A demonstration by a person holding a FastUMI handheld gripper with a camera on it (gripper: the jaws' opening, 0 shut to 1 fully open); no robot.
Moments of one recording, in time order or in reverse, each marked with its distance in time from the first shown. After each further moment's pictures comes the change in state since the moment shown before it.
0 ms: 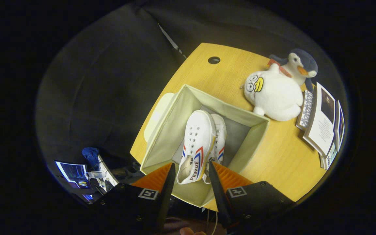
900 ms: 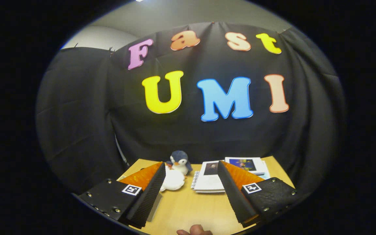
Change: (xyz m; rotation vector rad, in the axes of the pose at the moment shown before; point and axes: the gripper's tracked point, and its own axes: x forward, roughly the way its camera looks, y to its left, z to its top) arm -0.321 -0.167 -0.109 0.155 -1.218 -0.523
